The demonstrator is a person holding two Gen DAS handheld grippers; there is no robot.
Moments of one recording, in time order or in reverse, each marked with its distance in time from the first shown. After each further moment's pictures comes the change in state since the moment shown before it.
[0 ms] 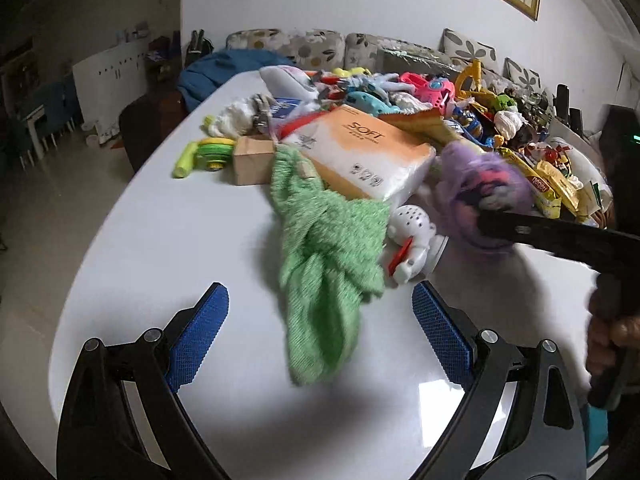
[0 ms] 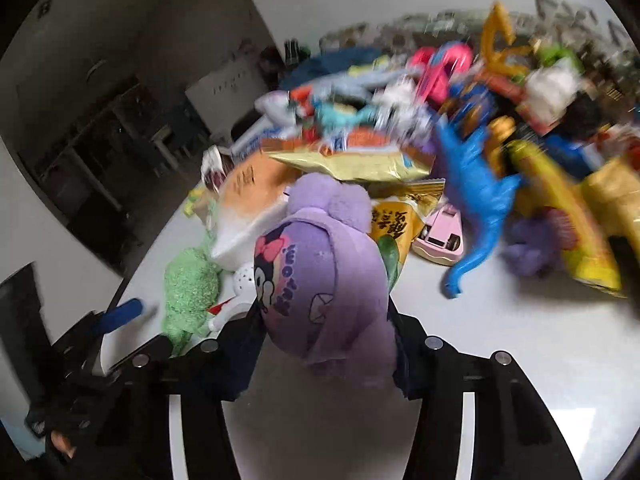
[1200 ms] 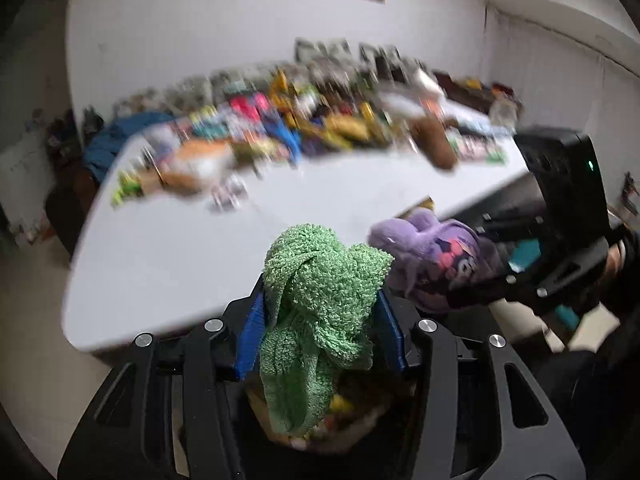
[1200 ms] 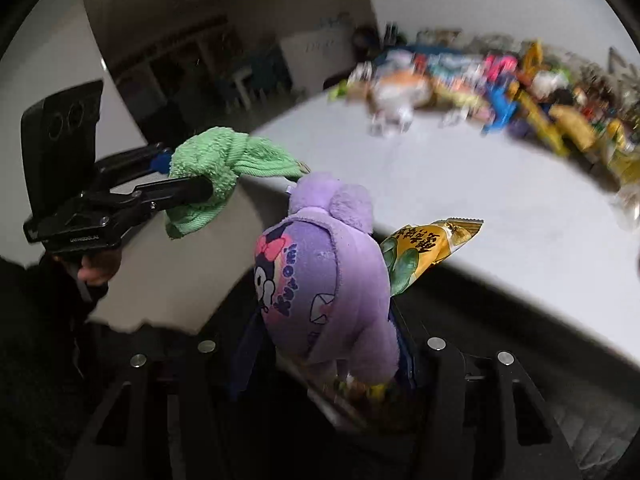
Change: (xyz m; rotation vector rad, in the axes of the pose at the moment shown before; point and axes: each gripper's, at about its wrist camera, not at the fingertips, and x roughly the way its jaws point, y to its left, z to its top) left arm -0.187 -0.069 -0.132 0.370 -0.049 -0.315; right arm -0.166 0.056 -0.209 -0.305 0.168 0.145
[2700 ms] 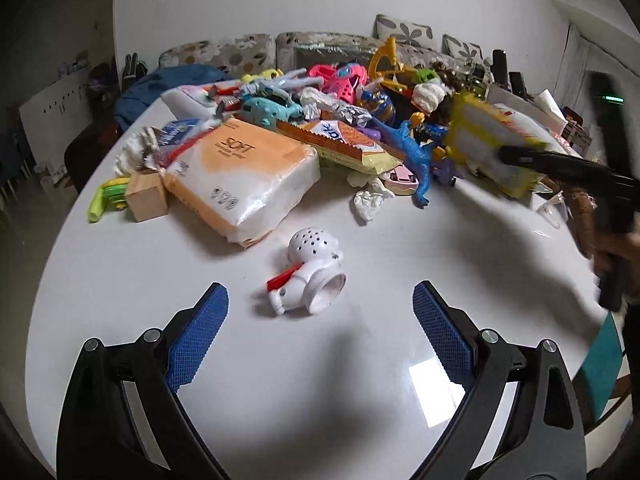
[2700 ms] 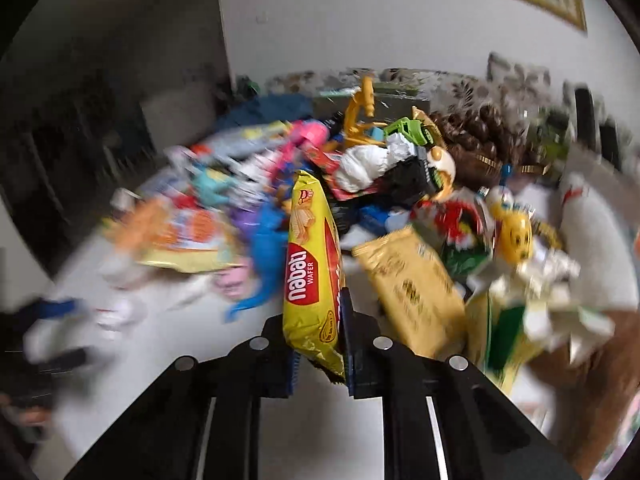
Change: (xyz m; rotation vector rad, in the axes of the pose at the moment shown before) left arm 0.176 0.116 0.104 -0.205 0.066 0.166; right arm 0.013 -0.219 0.169 0.234 -0.263 -0.406
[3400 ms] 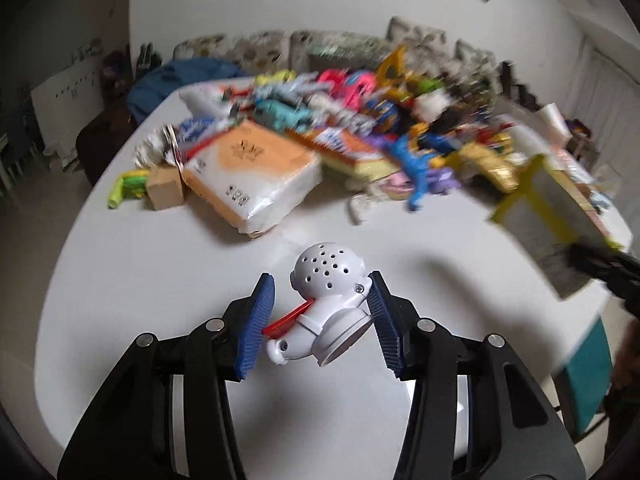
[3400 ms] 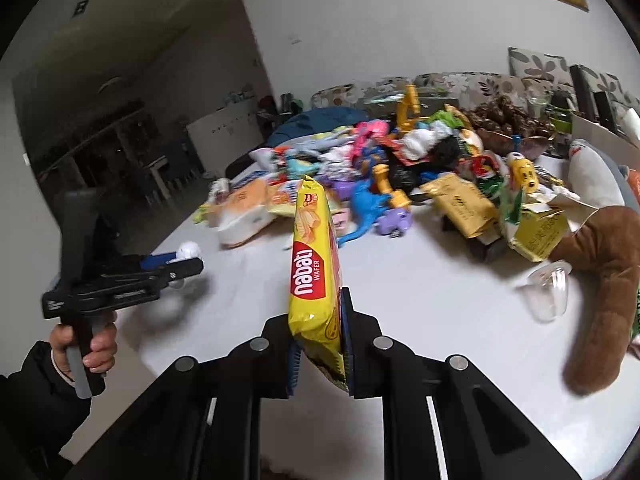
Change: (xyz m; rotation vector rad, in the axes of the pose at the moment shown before) left arm -0.048 -0.010 -0.006 -0.046 -0.019 0.016; right arm -0.087 0.051 -0.074 0.015 -0.045 0.175
